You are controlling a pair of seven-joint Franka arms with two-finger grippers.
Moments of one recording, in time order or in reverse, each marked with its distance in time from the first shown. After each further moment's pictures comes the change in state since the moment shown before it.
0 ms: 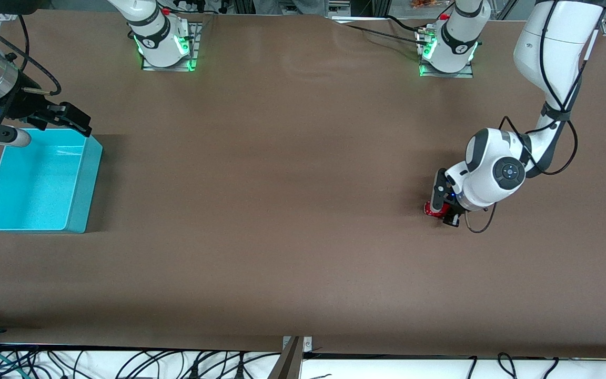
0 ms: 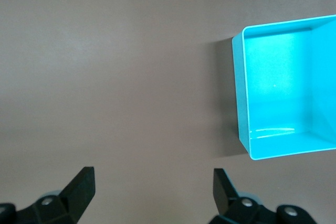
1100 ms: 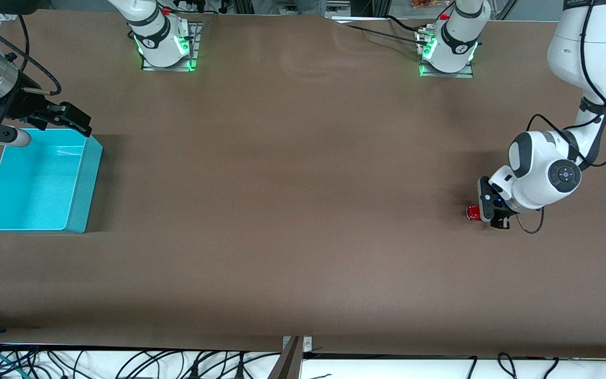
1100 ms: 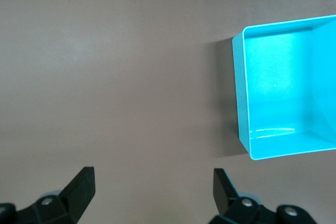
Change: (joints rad) left arm 0.106 0.002 0.101 0.005 0.000 0.003 0.000; right arm 0.000 0.000 0.000 0.000 0.001 0.000 -0.001
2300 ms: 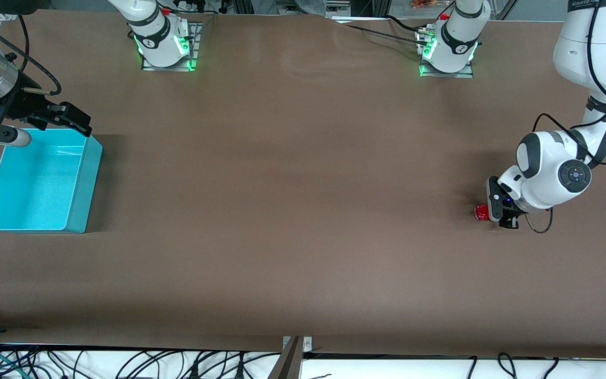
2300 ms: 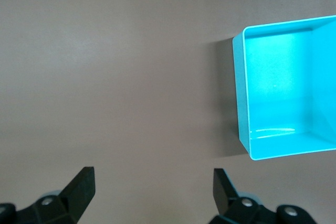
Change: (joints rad) left arm 0.013 0.034 0.021 0.007 0.000 0.004 0.047; right arm 0.000 0.000 0.000 0.000 0.000 0.000 -0.002
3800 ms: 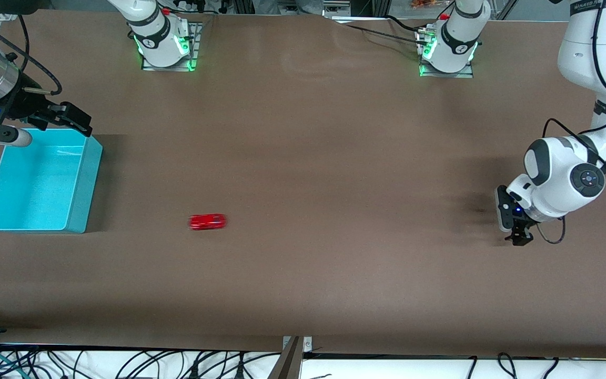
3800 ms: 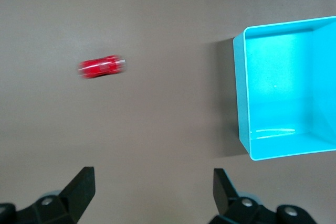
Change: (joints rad) left arm 0.015 -0.041 -0.045 0.126 -0.032 0.012 0.007; right arm 0.000 0.000 0.001 0.000 0.001 0.000 -0.003
